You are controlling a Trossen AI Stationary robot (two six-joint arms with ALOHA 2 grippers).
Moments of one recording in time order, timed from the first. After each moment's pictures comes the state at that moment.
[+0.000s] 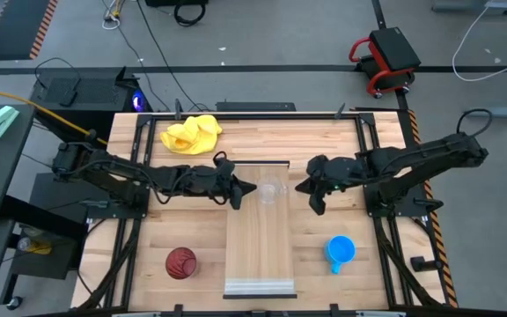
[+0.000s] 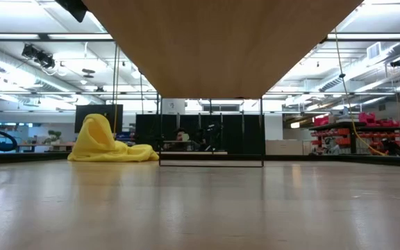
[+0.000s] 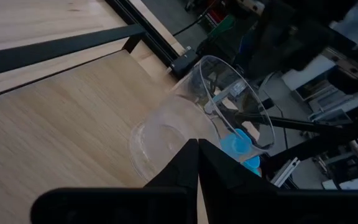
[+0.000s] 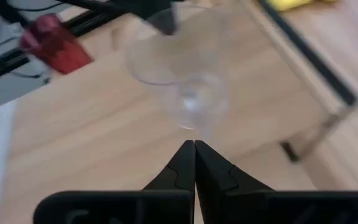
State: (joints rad) left arm -0.11 1.42 0.83 0.30 -0.23 -0.85; right arm 0.19 1.11 0.99 -0.60 0.20 0.55
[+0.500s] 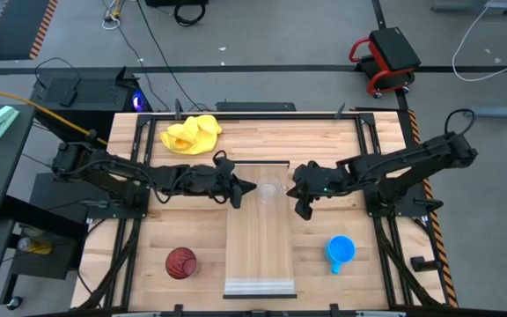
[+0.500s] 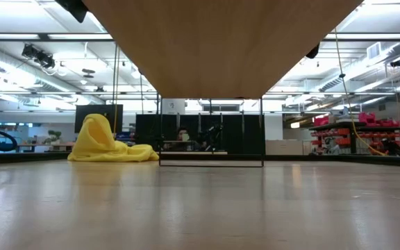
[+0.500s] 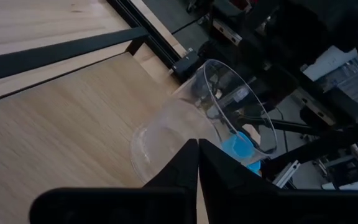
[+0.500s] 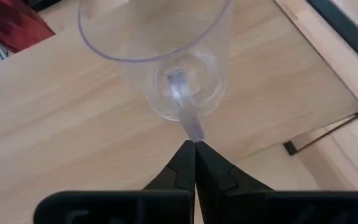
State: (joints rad) left arm -0.11 1.42 0.83 0.29 -0.23 -0.86; right arm 0.18 1.27 0.99 -0.55 0.21 0.55
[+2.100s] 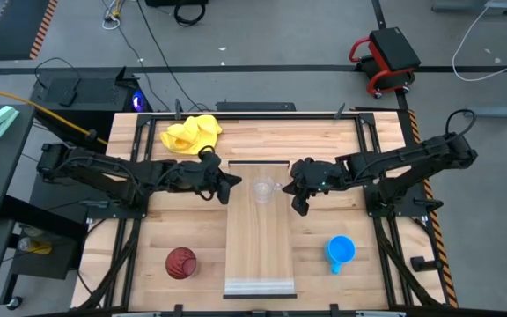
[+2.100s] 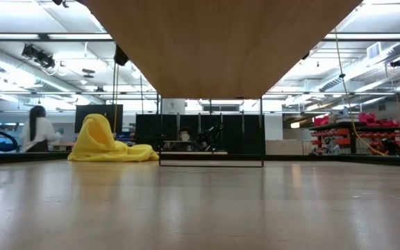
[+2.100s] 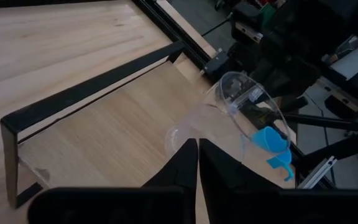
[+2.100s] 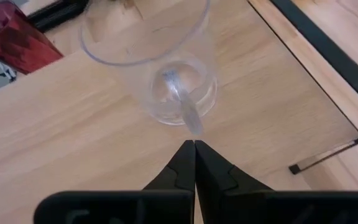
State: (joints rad) left arm -0.11 1.24 0.83 0.01 -0.32 -0.82; right arm 0.14 1.27 0.99 -0.48 0.18 0.52
